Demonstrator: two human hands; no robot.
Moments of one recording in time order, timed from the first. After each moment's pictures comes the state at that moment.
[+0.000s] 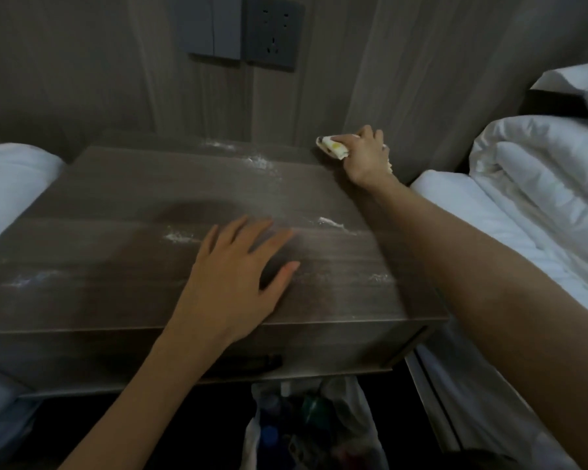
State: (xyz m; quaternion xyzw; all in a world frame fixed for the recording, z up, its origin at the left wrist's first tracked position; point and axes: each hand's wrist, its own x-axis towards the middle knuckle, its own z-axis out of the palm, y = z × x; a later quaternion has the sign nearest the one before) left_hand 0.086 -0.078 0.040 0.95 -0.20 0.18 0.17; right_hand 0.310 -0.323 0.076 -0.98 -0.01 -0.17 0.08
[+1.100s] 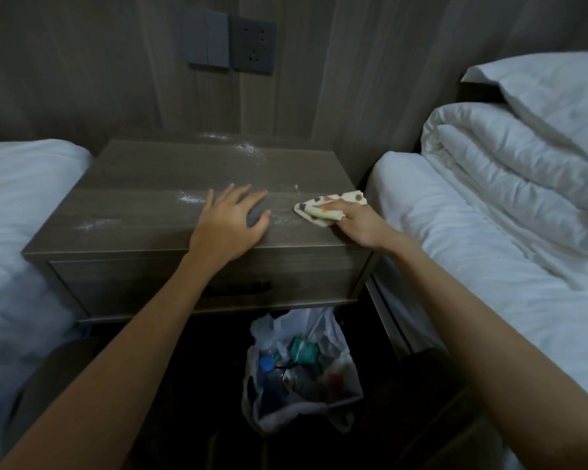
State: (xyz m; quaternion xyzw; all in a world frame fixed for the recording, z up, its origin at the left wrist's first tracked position) left_hand 0.073 -0.076 0.048 0.96 -0.16 0.12 0.17; right_hand 0.078 -0.336 0.056 -0.96 -0.16 -0.01 0.24
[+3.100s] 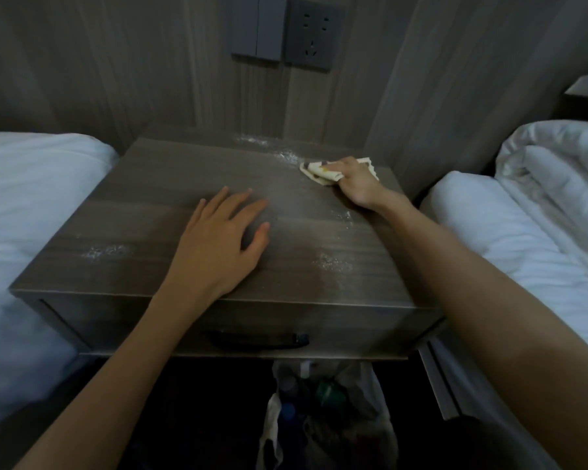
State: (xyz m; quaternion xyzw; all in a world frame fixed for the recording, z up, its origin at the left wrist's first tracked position) left_hand 0.094 -0.022 0.050 0.96 -0.13 0.16 0.20; right_hand 0.290 -0.283 0.045 -0.98 -0.13 0.00 0.16
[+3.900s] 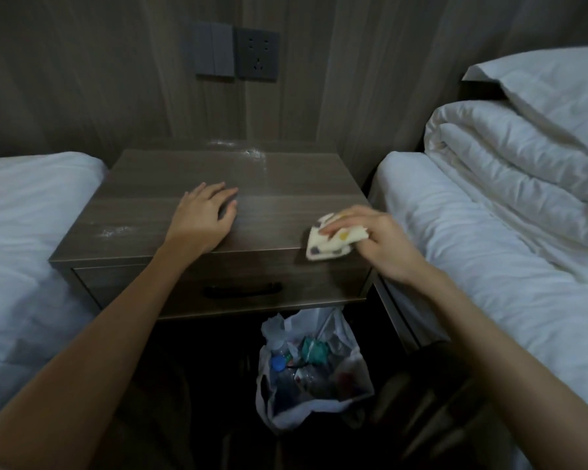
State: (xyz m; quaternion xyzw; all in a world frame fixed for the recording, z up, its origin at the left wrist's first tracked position) left_hand 0.090 -0.021 0.056 0.97 -0.13 0.10 0.20; right_hand -0.007 -0.310 0.093 -0.91 -0.24 -0.12 0.33
